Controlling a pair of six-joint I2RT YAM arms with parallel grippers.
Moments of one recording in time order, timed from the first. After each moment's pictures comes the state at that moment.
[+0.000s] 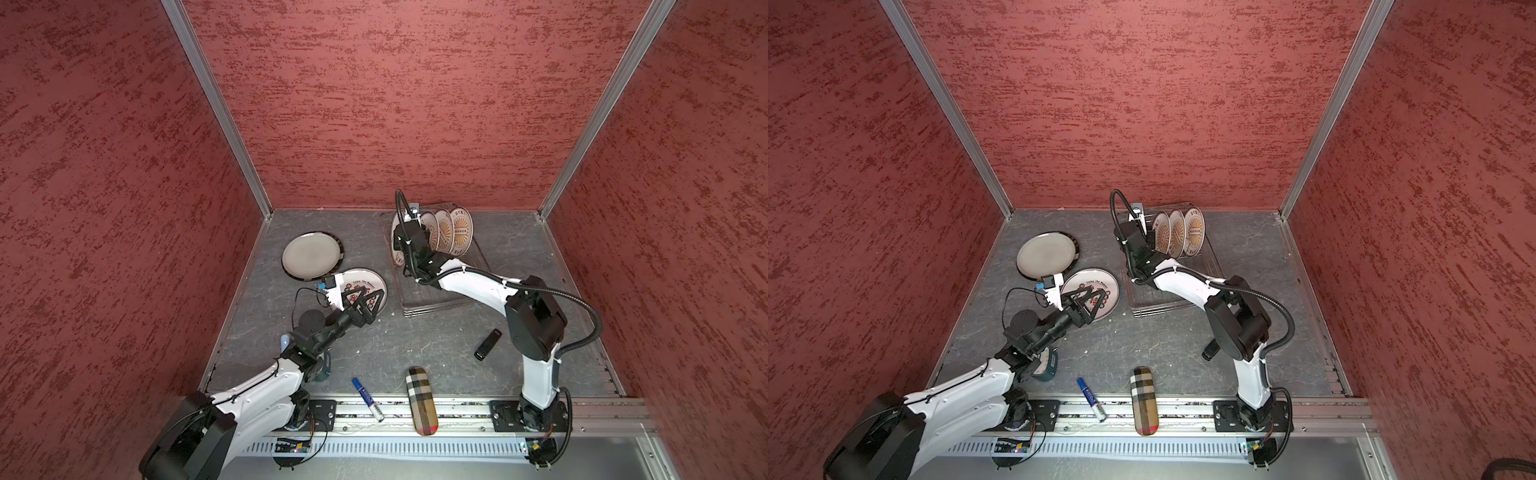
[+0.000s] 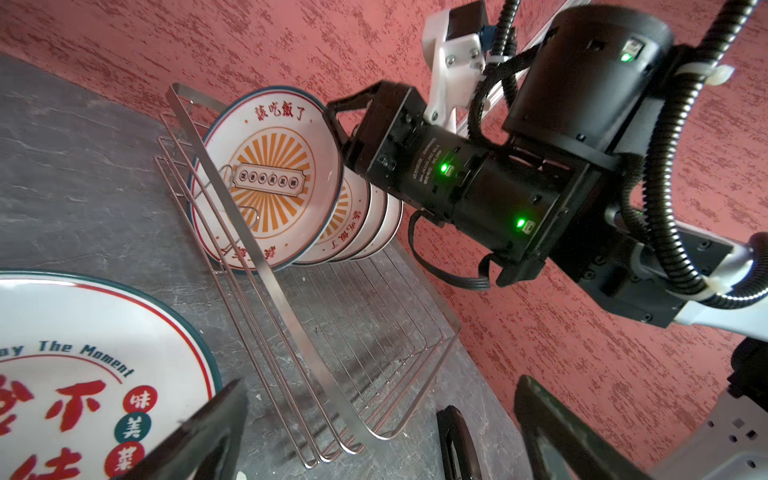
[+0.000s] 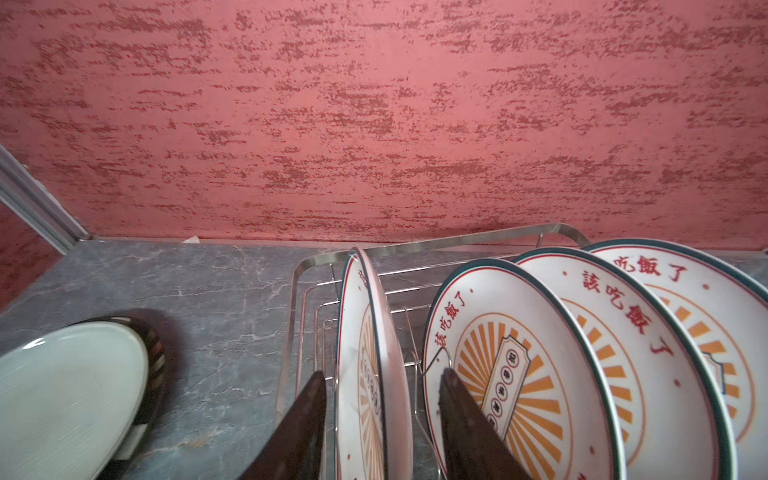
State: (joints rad) left arm -0.52 0.93 0.14 0.81 0.19 -0.74; right arm 0.75 1.98 1.51 0.10 0.69 0.28
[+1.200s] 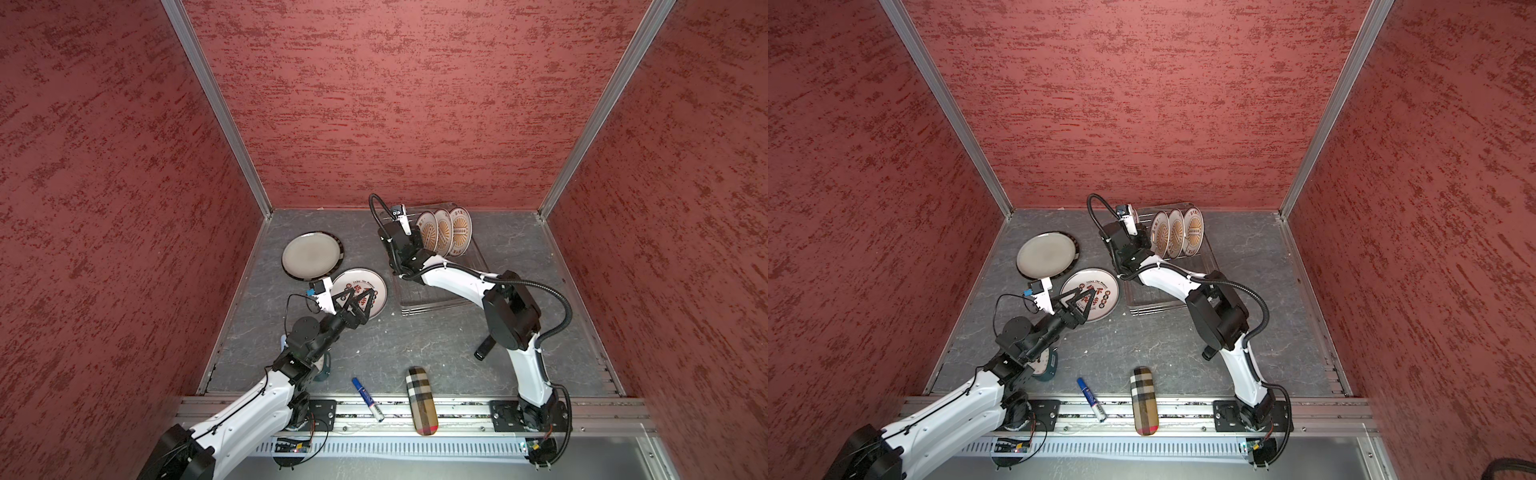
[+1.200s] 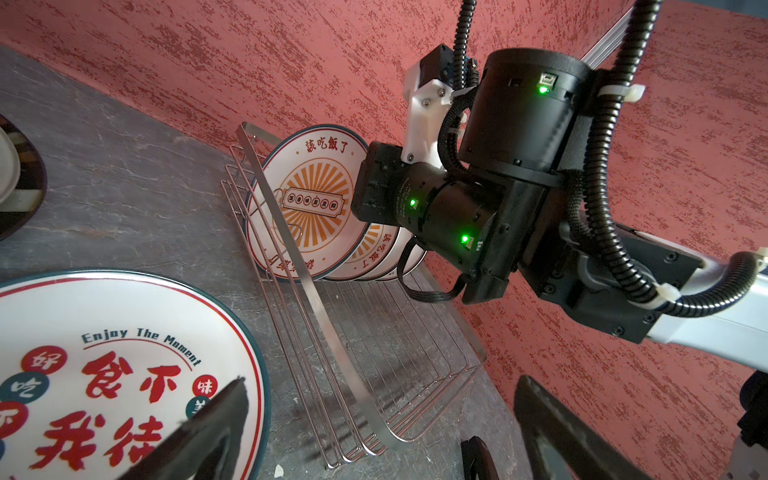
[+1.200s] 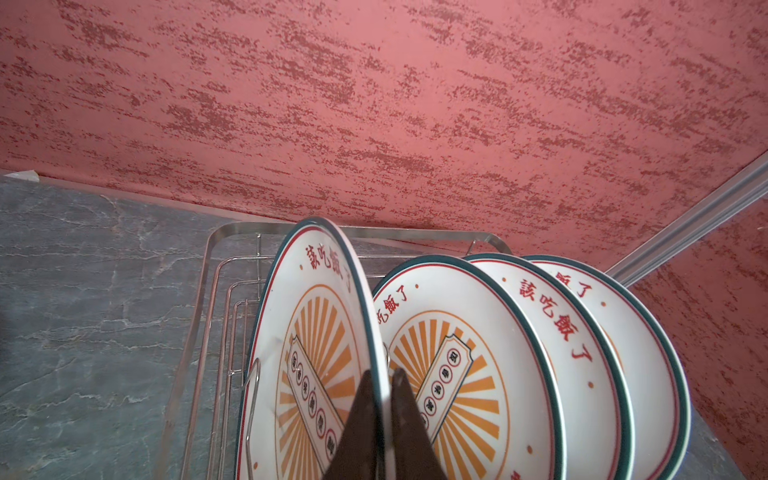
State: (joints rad) left arm -0.53 0.74 0.12 0.65 0.06 -0.74; right arm 0.78 2.13 1.70 -0.03 0.91 0.10
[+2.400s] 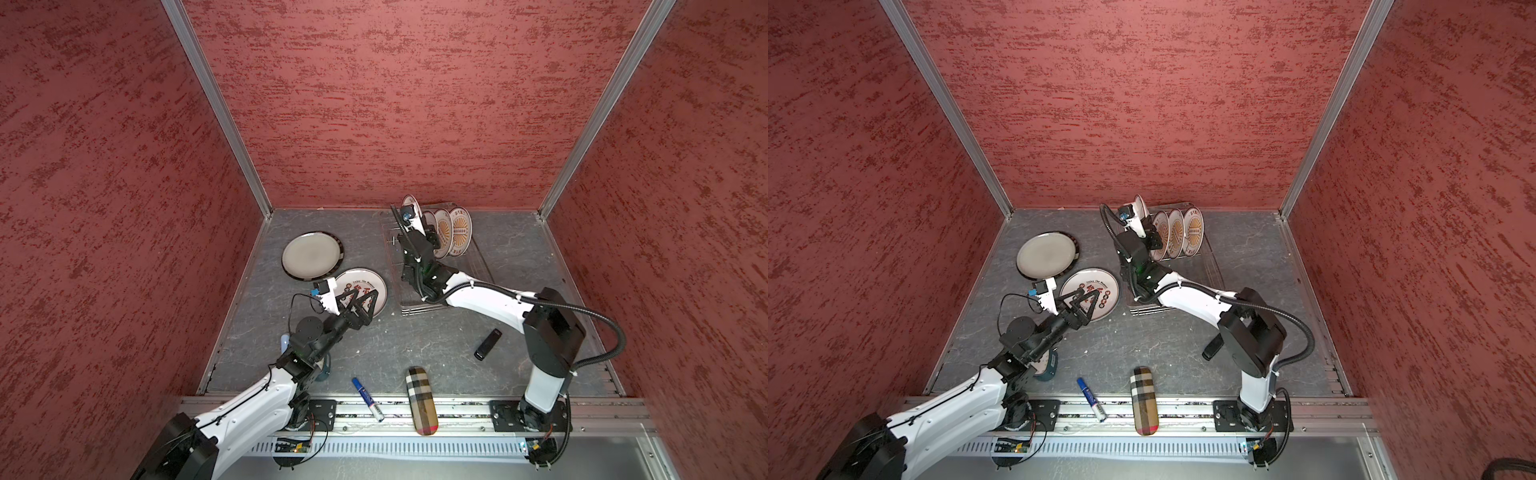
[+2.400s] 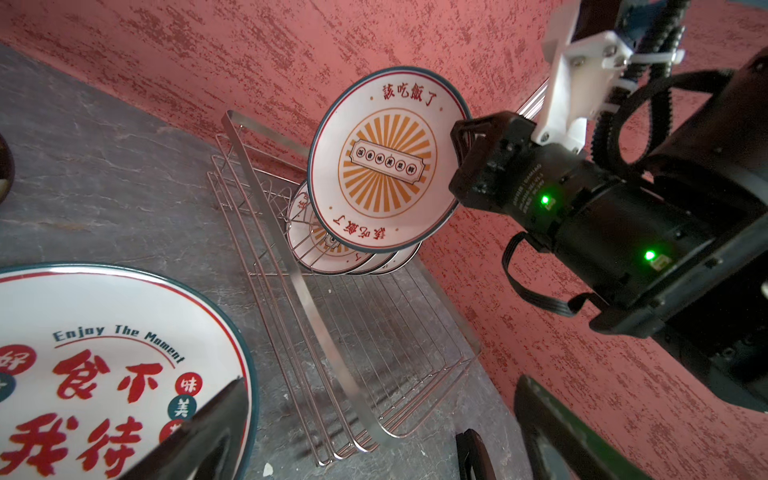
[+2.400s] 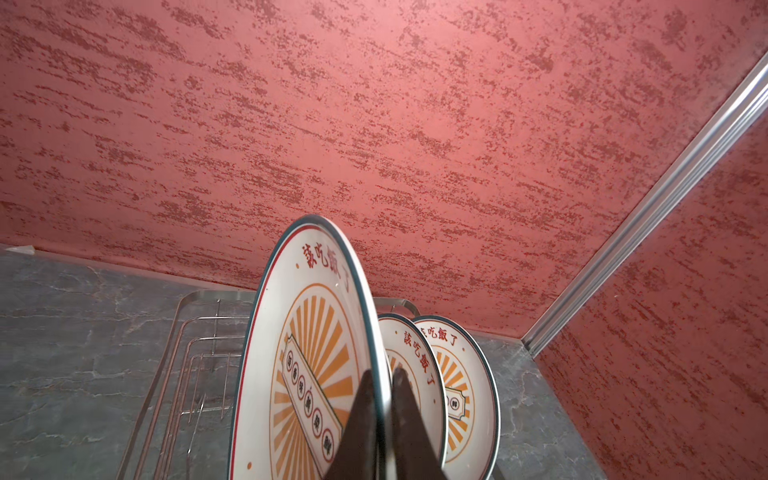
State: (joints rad) left arm -0.57 0.78 0.12 0.70 0.05 -0.74; right arm 0.84 1.77 1.31 0.39 1.00 -0.24
